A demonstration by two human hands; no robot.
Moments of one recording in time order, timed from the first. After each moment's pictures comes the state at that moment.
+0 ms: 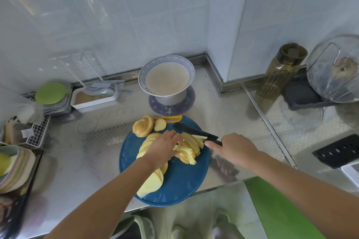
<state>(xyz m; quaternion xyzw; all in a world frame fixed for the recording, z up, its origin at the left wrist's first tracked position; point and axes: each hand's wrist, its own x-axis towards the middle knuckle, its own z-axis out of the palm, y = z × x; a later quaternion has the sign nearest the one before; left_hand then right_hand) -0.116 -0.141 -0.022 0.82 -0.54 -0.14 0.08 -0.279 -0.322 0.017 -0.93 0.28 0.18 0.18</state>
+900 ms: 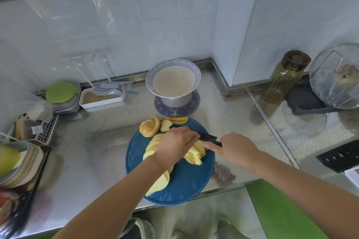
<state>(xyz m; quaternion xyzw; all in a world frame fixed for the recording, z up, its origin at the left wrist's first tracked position) -0.135 -0.150 0.009 0.76 -0.58 0.06 0.29 -0.272 -0.299 0.045 -0.93 0.26 0.17 0.17</state>
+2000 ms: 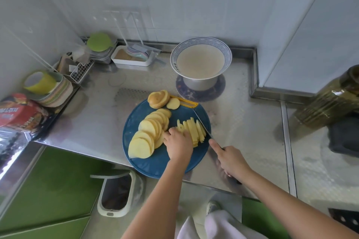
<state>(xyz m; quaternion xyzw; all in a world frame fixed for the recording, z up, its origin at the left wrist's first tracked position) -0.213 -0.222 -0.036 0.90 0.19 -0.15 0.35 -0.281 -0.358 -0.054 -0.83 0.24 0.21 0.46</state>
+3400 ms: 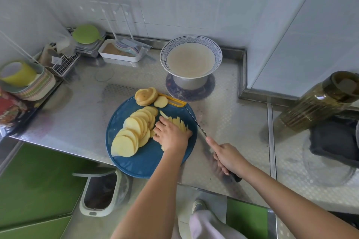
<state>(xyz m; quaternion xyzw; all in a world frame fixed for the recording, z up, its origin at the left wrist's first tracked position) -0.192 -0.254 -0.050 0.96 0.18 -0.14 0.18 -0.281 -0.393 -0.040 -0.80 0.24 0.25 0.49</state>
